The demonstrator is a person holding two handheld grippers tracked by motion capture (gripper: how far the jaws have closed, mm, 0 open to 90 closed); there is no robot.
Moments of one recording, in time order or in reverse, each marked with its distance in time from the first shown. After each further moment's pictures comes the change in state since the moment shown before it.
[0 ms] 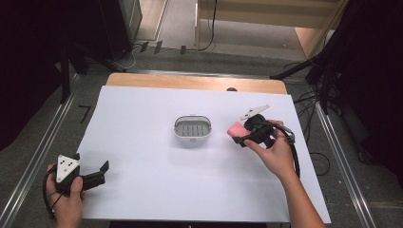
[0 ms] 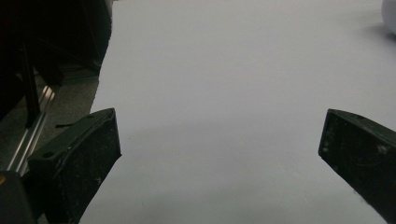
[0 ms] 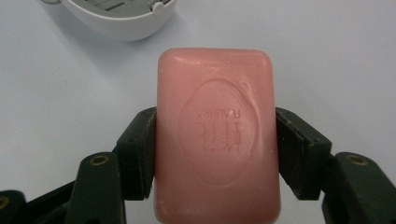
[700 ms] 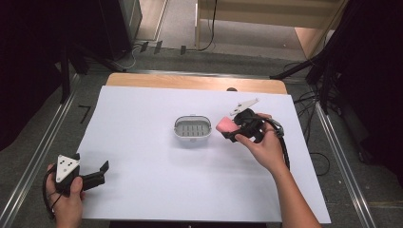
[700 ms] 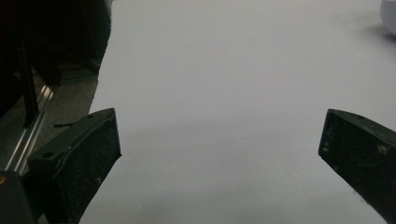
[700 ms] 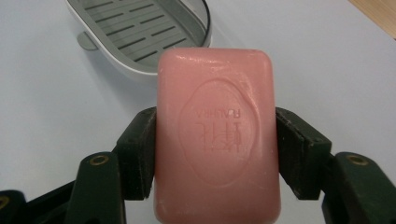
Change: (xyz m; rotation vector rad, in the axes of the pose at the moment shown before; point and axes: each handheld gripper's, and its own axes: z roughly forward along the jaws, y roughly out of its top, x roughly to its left) left arm 0.000 0.000 0.000 0.002 -0.004 -0.003; right arm 0.009 0.029 0.011 -0.056 0.071 -0.083
